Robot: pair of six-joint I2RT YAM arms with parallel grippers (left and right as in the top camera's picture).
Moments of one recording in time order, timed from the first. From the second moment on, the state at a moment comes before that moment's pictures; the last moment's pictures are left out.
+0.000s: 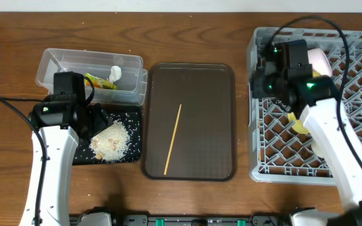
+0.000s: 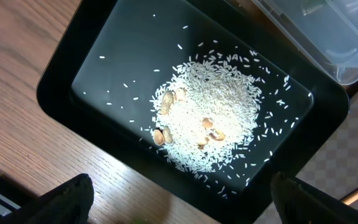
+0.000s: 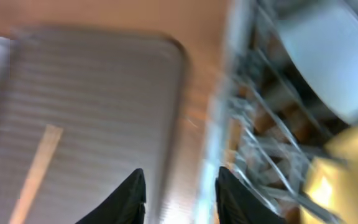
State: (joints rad) left arm 0.10 1.30 1.12 -1.17 -0.14 -0.53; right arm 0.25 1.49 1.30 -0.73 -0.09 0.16
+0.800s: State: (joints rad) left arm 0.10 1.30 1.12 -1.17 -0.14 -0.53; right arm 0.84 1.96 1.31 -0.57 -0.11 0.45
